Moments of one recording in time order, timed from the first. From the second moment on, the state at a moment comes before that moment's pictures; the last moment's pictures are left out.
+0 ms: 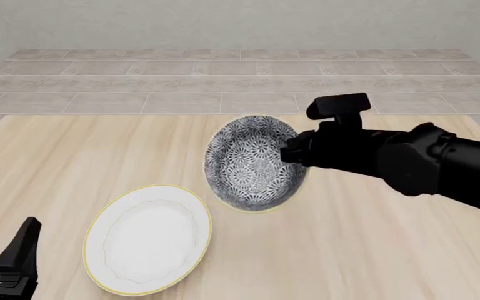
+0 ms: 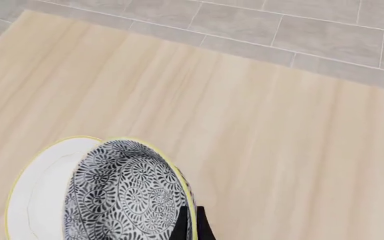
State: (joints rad) left arm 0.00 0.00 0.00 0.00 0.00; right arm 0.52 1.39 -0.90 0.18 0.21
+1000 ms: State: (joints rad) left arm 0.00 0.00 0.00 0.00 0.00; right arm 0.74 1.54 -1.18 0.27 0.30
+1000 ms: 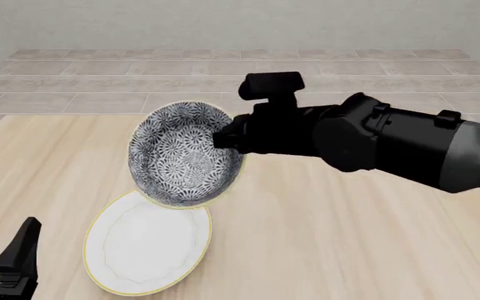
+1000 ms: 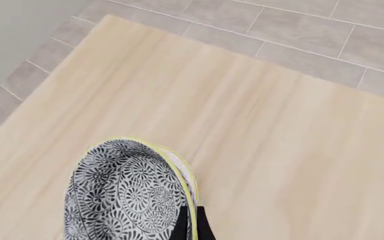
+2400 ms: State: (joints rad) left arm 0.00 0.00 0.00 0.00 0.00; right arm 0.88 1.78 -1.30 0.21 0.37
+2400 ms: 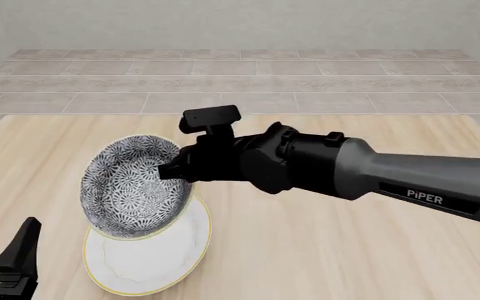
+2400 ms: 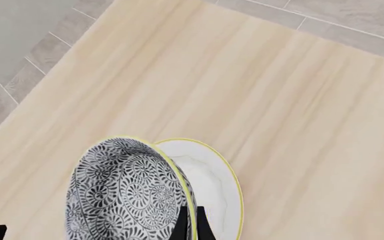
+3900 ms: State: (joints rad) left arm 0.00 0.00 0.00 0.00 0.00; right arm 0.88 1.87 -1.29 0.16 0.39
